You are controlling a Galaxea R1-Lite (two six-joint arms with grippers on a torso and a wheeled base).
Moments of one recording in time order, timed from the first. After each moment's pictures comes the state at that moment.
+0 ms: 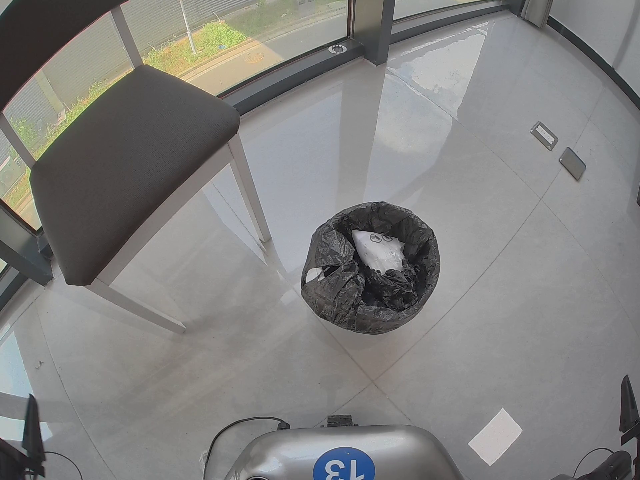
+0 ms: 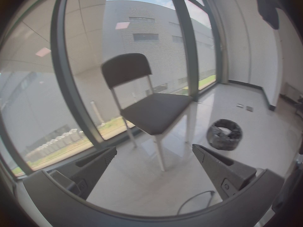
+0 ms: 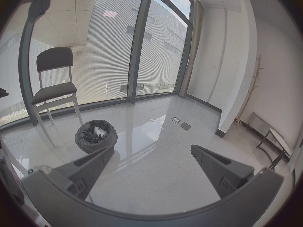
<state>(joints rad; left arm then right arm) -0.01 0.02 -0.25 0.16 0.18 0.14 0.02 0.01 -0.08 -0.03 -0.18 -0.12</state>
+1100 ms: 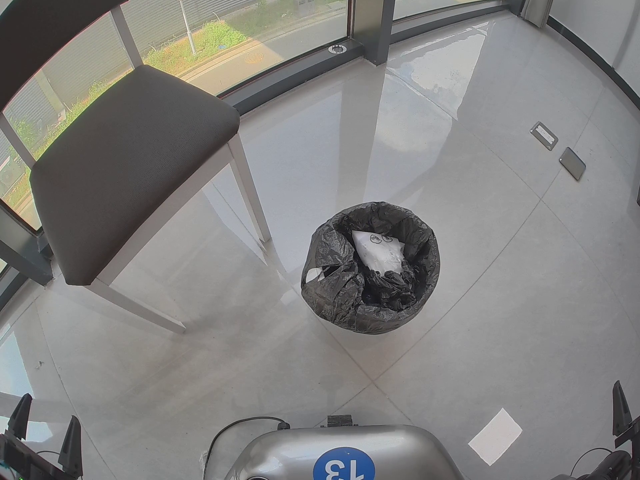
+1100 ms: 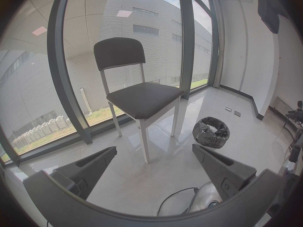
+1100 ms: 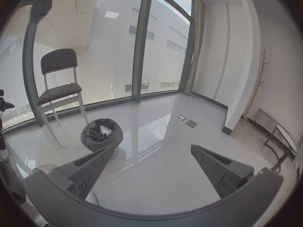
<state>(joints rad) 0.00 0.01 -0.02 0.00 0.02 0.01 0.16 0.01 -0.02 -0.08 -0.26 -0.12</state>
